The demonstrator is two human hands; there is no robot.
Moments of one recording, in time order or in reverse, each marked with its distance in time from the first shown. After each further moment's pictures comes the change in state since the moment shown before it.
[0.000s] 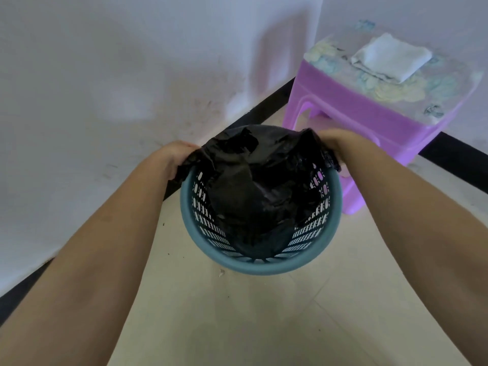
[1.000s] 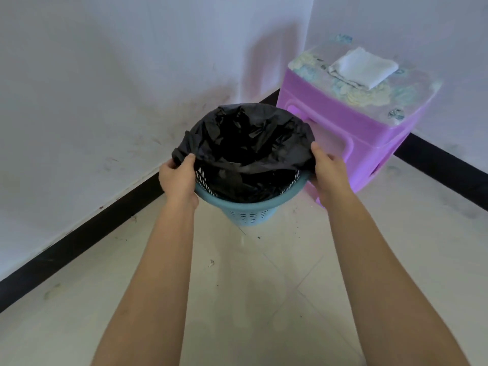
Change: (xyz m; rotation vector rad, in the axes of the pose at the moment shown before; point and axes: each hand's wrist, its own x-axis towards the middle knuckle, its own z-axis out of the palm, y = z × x) left_hand -0.075 -0.030 0.071 -0.873 0.488 0.125; right_hand -0.060 0.069 0.052 0.998 0.427 -0.174
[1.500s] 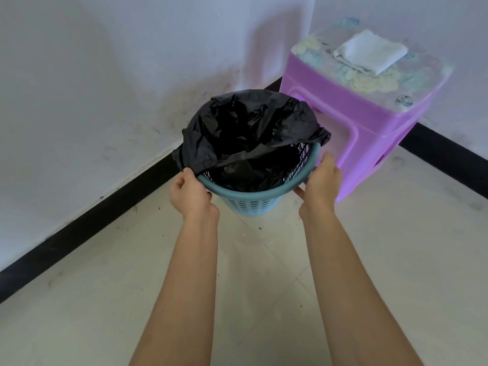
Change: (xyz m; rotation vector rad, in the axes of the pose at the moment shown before) left_hand -0.045 -0.038 0.003 -0.240 0.267 -0.118; right_hand -0.045 0.031 0.023 0.269 0.245 0.008
